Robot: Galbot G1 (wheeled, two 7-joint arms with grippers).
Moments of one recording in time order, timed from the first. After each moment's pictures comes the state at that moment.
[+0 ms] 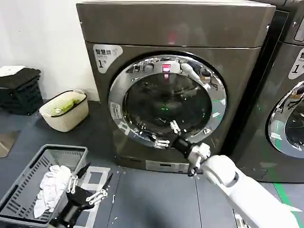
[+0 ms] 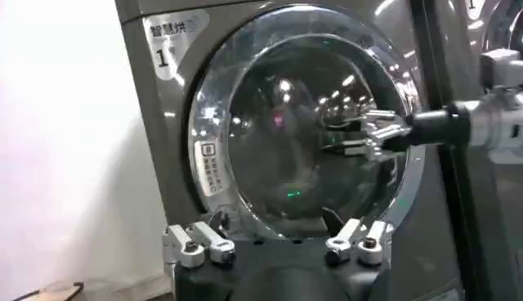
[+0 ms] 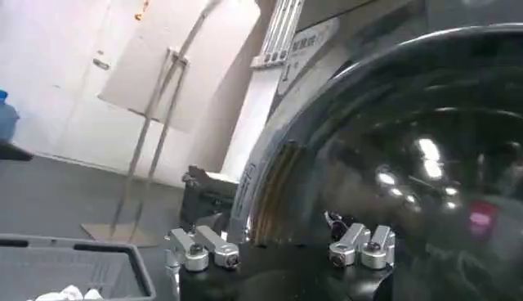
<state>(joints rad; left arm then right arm) 1.75 -1.45 -0.81 -2.34 -0.09 -0.05 0.46 -0.47 0.99 -0.25 1.65 0.49 0.10 -0.24</state>
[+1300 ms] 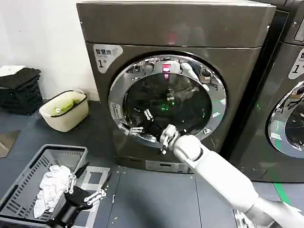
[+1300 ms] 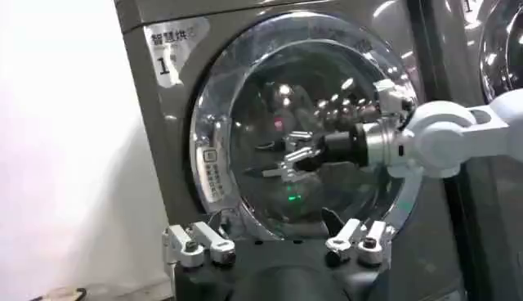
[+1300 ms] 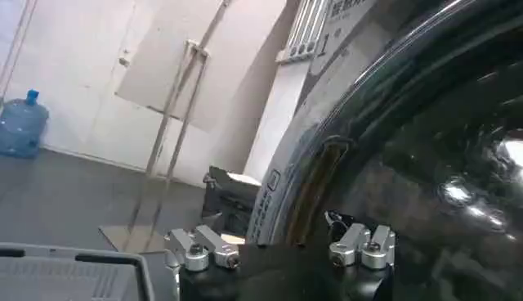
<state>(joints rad) 1.76 -1.45 -0.82 -2.36 -0.10 -0.05 0.46 -0.25 1.20 -0.40 1.38 0.49 0.10 -0.26</state>
